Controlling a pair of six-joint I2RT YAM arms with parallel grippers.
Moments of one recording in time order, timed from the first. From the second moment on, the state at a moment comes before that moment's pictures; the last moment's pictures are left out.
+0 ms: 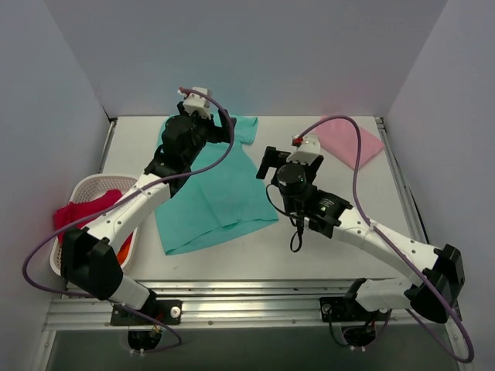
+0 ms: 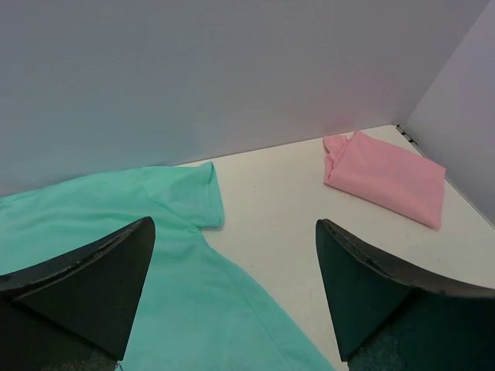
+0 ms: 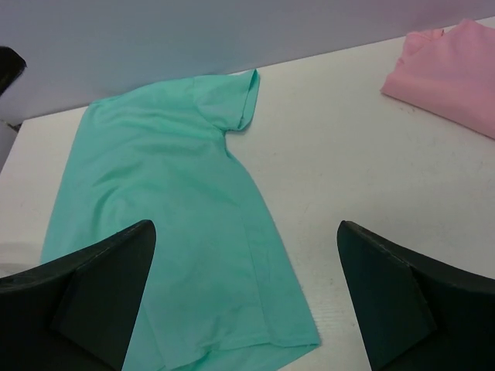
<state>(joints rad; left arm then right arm) -0.51 1.49 1.29 0.22 -0.11 -0.18 0.87 1.22 1.03 -0.08 0.80 0.49</state>
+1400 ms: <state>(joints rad) -0.35 1.72 1.44 0.04 -0.14 -0.27 0.88 1.70 0.84 0.05 0.48 0.90</state>
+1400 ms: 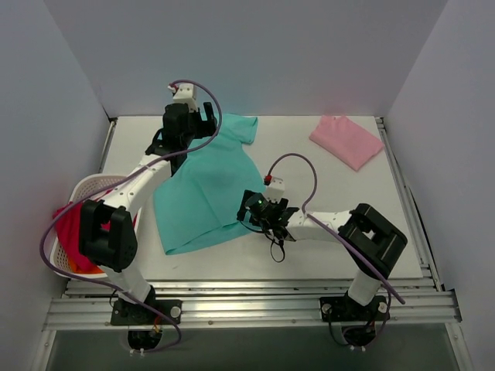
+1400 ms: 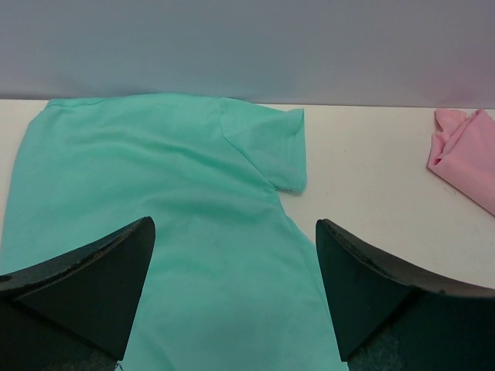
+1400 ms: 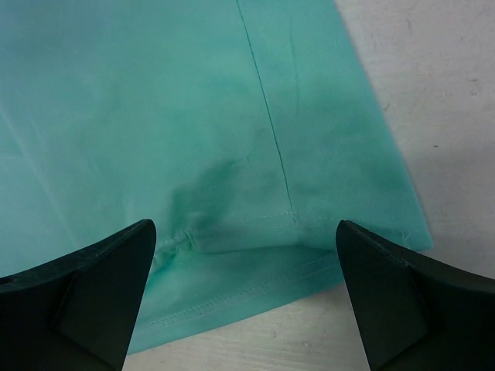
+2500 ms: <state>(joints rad) -0.34 1.73 1.44 0.03 -0.13 -0.28 0.88 1.76 0.83 0.13 0.52 0.93</state>
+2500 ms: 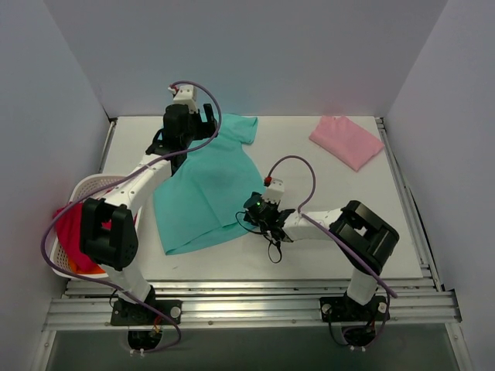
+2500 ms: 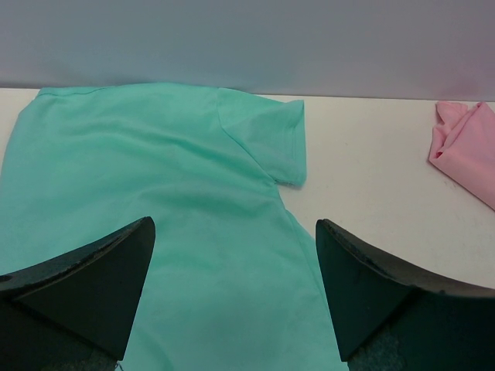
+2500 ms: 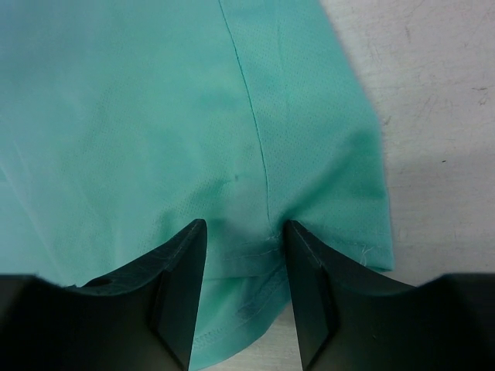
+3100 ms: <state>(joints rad) -0.34 1.75 1.44 0.03 -0.12 -0.28 0.88 1.74 0.81 0.08 0.54 0.94</state>
